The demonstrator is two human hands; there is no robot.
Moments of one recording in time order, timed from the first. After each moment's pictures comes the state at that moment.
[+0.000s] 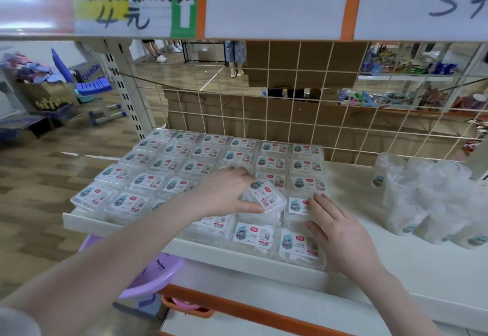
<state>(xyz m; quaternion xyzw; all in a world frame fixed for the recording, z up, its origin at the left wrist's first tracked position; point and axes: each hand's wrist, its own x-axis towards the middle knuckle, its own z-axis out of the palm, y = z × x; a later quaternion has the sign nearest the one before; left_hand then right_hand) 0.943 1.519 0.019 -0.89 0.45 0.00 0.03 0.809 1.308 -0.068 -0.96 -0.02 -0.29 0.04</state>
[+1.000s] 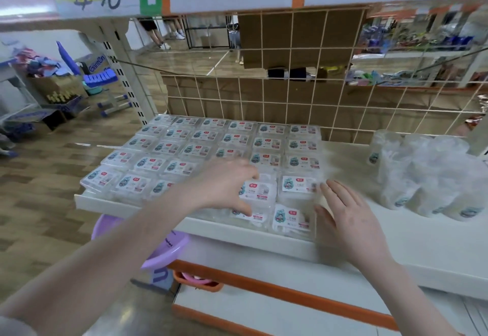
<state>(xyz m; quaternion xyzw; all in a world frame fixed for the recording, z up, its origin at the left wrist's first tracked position) 0.910 1.519 0.027 -0.89 0.45 0.03 0.05 0.778 1.304 -0.063 -0.95 0.03 -0.30 0.06</state>
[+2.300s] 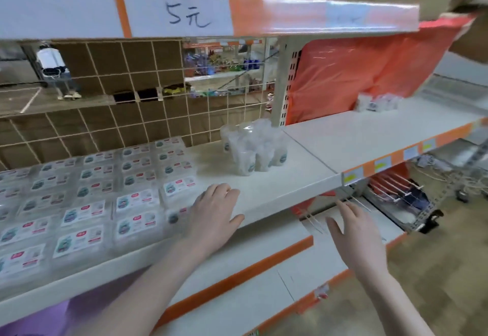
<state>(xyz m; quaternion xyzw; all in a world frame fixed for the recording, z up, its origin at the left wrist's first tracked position) 0.794 1.430 -0.025 -0.80 0.59 -0.05 -0.13 0.558 1.296 -0.060 -0.83 0.50 -0.23 0.05</state>
